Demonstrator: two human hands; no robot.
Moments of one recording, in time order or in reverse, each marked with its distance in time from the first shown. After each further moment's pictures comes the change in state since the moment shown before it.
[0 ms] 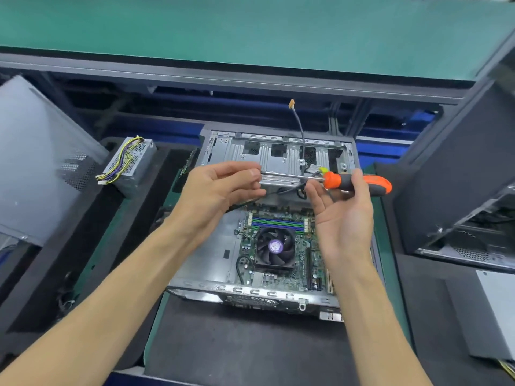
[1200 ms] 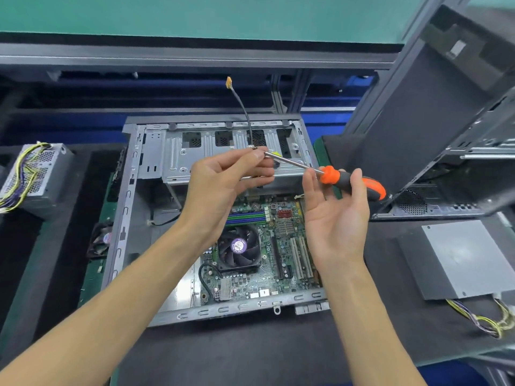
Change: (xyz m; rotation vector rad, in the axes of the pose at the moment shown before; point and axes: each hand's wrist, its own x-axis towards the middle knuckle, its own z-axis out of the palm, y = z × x) left_hand 0.047 -0.042 0.064 -0.117 -0.180 -0.037; right_hand -0.001 -0.020 -0.030 0.230 0.166 -0.152
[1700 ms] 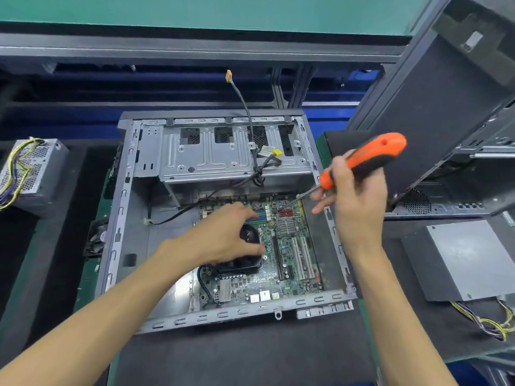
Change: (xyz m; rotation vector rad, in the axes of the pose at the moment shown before) left_hand 0.003 -0.058 -0.049 1.537 -0.543 -0.159; right_hand 0.029 -0.018 -0.019 -1.032 -0.267 -0.473
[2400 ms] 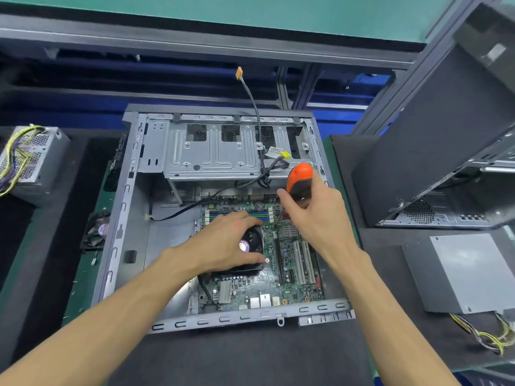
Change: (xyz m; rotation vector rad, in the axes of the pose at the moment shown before) left_hand 0.005 -0.015 0.025 -0.032 0.057 0.099; right_hand 0.003 0.034 0.027 -0.786 -0.257 -0.041
